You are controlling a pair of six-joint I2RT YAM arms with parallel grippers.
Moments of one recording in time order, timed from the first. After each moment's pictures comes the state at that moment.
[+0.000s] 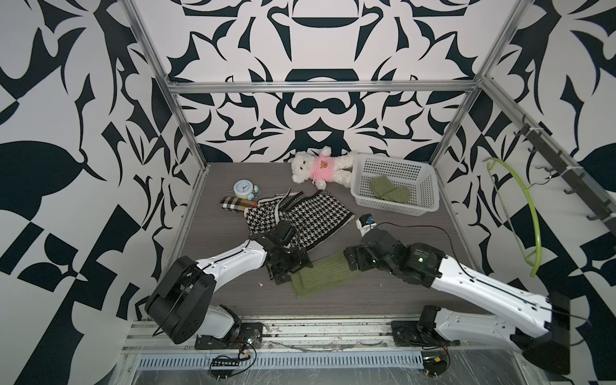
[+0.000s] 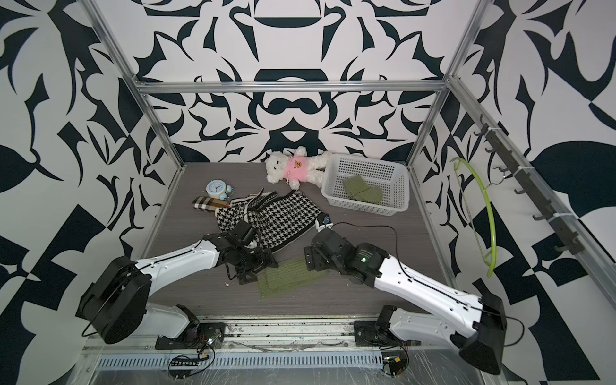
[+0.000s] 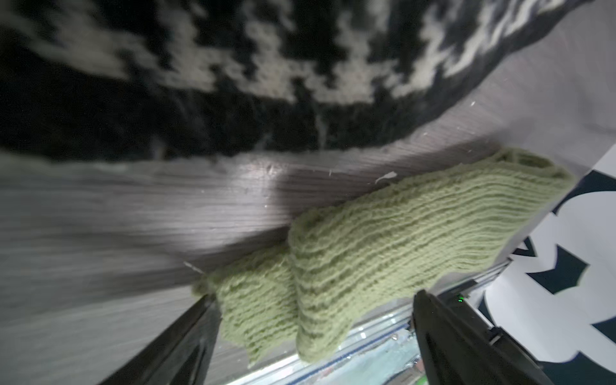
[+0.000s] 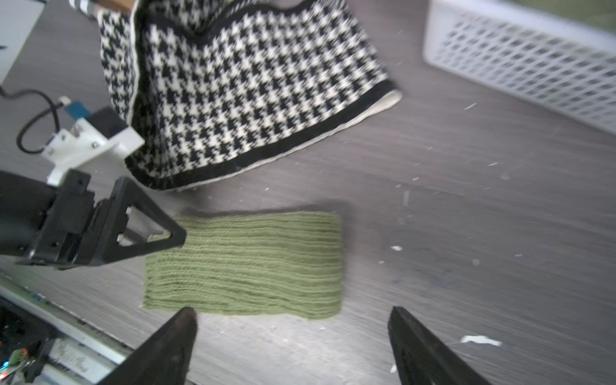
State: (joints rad) left arm -0.67 1.42 0.74 -0.55 0.41 -1.05; right arm 0.93 1.01 0.90 -0.76 0.27 0.60
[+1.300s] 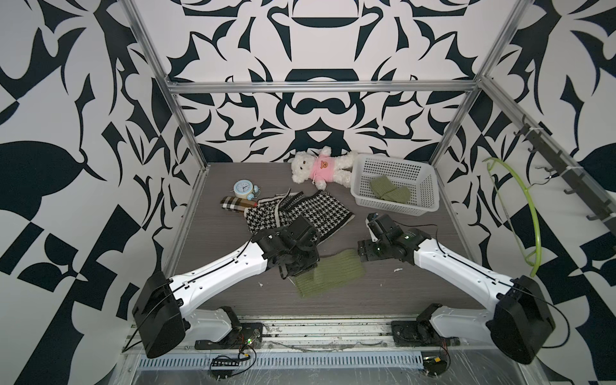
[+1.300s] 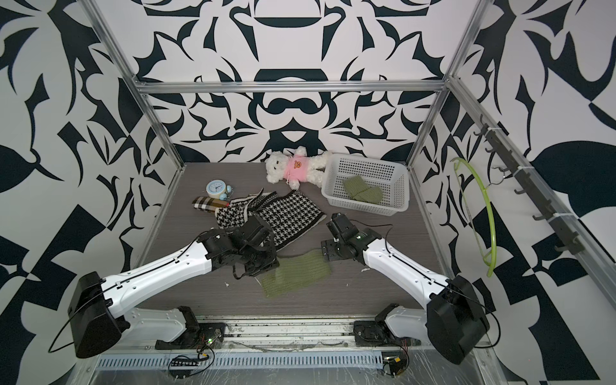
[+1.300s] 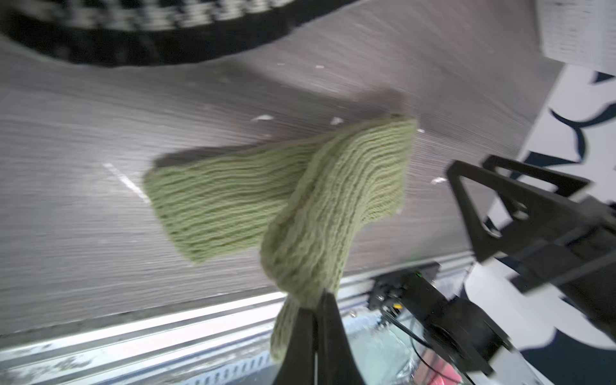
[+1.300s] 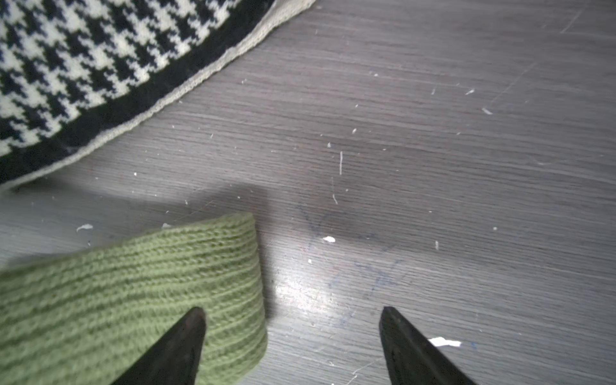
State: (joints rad) left arm -0.92 1.30 0.99 -0.79 0.17 -1.24; right arm 0.59 1.25 0.81 -0.70 0.05 0.42
